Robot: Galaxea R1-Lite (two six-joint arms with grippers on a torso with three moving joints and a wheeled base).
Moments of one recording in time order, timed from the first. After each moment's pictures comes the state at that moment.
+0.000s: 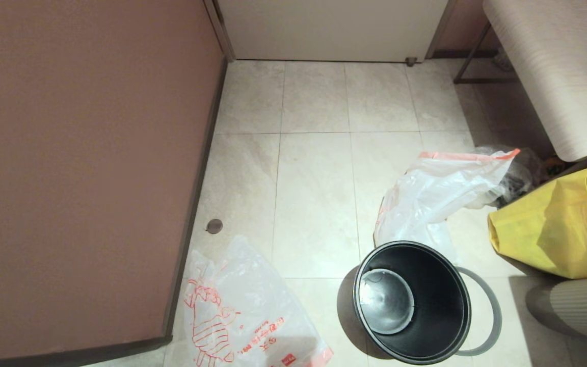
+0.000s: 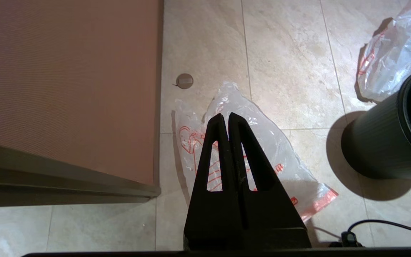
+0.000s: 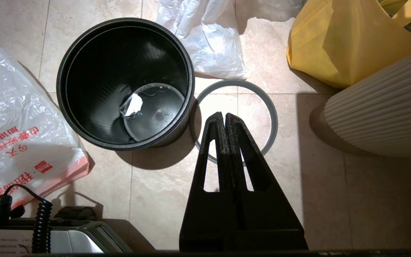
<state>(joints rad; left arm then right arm) 0.00 0.08 -0.10 0.01 -0.02 0.02 0.01 0.00 -0.05 0.12 -0.01 -0.01</state>
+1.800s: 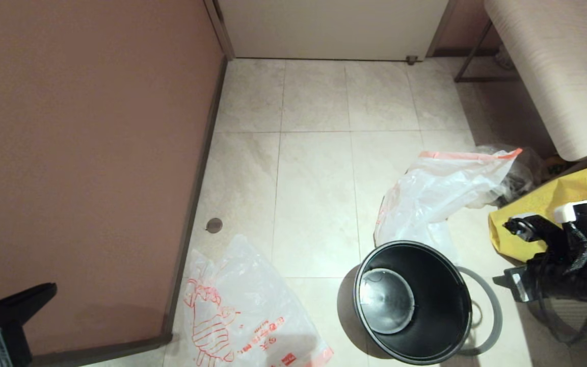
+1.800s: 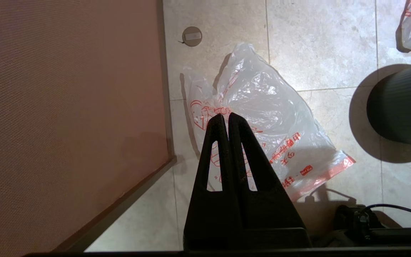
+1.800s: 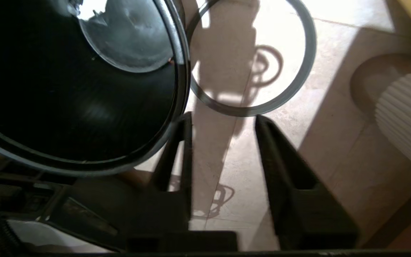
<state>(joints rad) 0.00 0.78 -0.42 -0.05 0.01 0.10 -0.01 1.73 -0.71 -0.19 0.03 -0.17</state>
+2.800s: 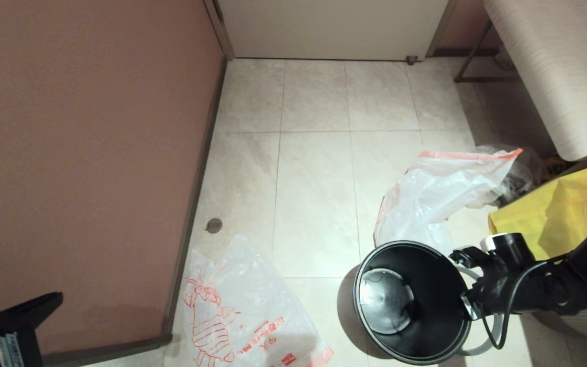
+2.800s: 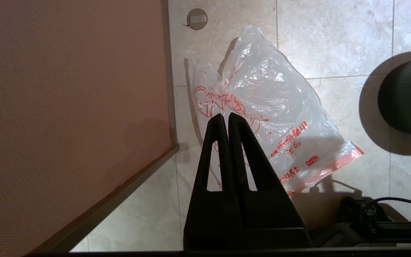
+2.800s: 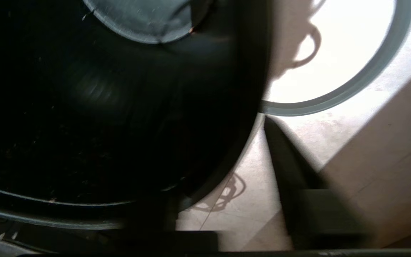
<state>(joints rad) 0.01 0.80 -0.38 -0.07 0.04 0.09 0.08 2.11 -0.75 -0.36 0.03 -0.19</state>
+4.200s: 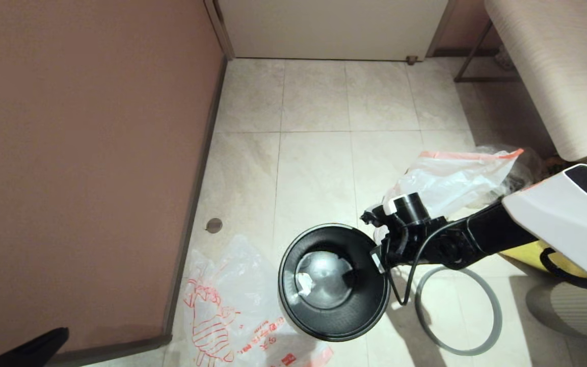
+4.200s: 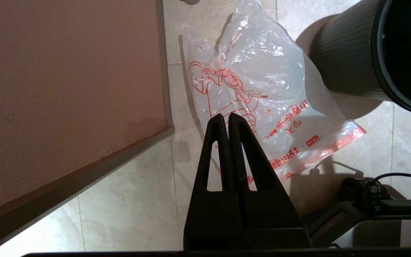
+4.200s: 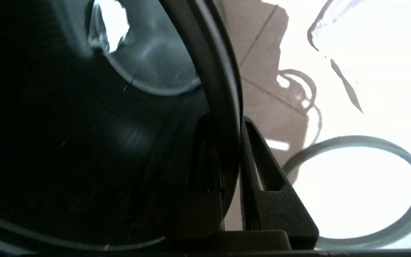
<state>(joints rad) 0.00 0.72 -0.21 -0.12 0.04 0.09 0.45 2.25 -1.33 -0.16 -0.05 -0.13</state>
